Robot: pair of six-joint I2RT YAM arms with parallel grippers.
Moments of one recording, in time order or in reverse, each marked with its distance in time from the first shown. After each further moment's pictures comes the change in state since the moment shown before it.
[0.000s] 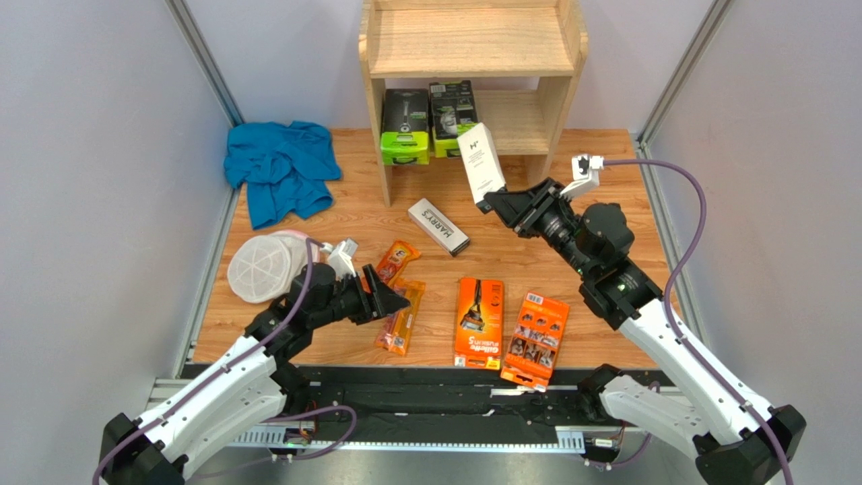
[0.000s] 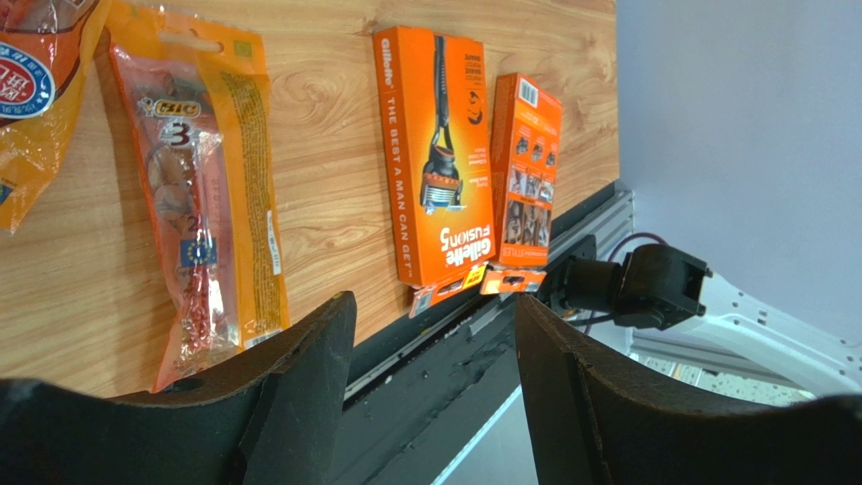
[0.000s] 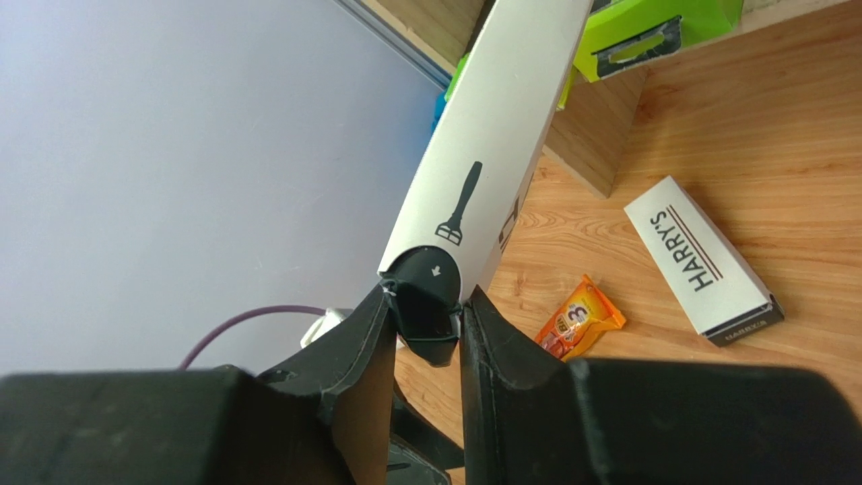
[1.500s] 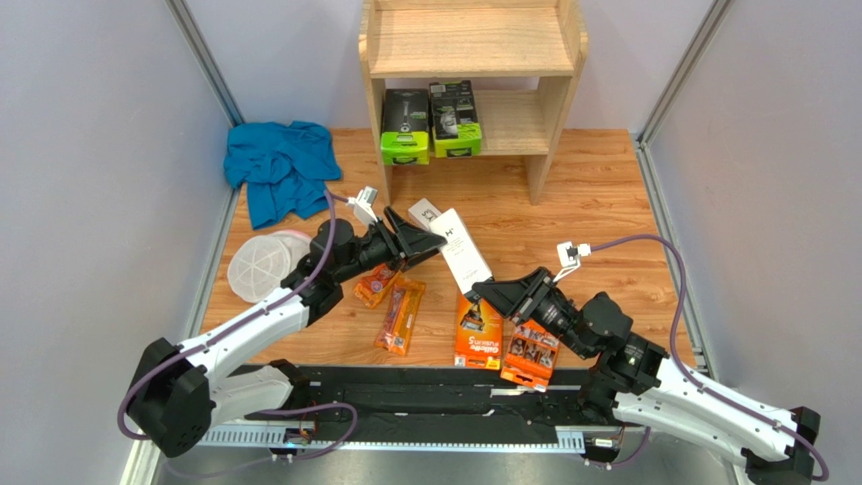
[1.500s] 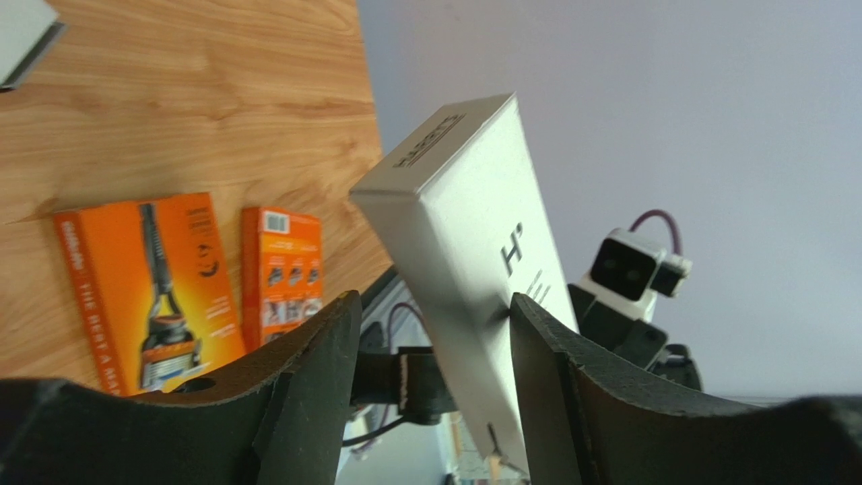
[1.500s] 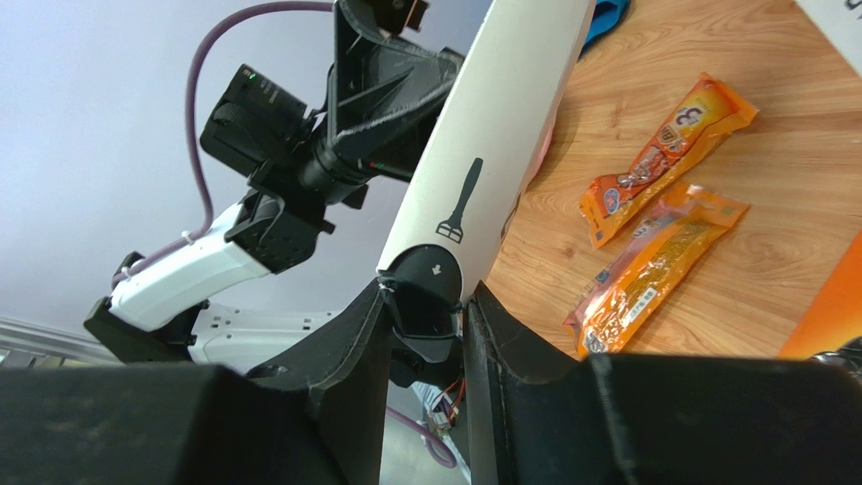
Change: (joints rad) left arm -0.002 0.422 0.207 0.584 0.088 -0.339; right arm 0.458 -0.415 -0.441 0.053 0.236 0.159
